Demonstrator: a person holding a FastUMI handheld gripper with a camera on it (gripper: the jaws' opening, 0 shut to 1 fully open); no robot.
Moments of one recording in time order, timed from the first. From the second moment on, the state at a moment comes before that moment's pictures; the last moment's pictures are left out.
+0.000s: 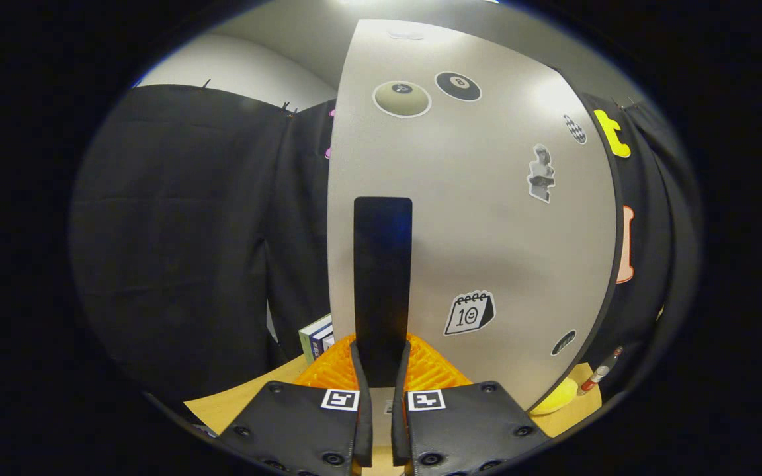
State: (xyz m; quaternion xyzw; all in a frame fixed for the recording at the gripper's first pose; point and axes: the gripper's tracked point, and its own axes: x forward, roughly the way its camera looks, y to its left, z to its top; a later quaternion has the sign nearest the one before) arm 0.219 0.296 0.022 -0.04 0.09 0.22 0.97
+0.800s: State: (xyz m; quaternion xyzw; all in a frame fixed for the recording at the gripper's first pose) arm 0.174 0.243 0.028 -0.03 0.09 0.23 0.97
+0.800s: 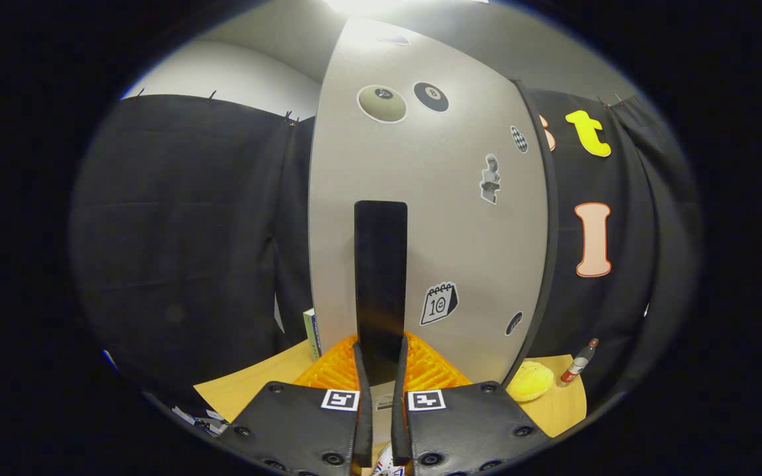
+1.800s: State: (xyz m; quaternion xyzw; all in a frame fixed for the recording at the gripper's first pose) arm 0.161 0.076 0.057 -0.07 0.06 0.06 0.99
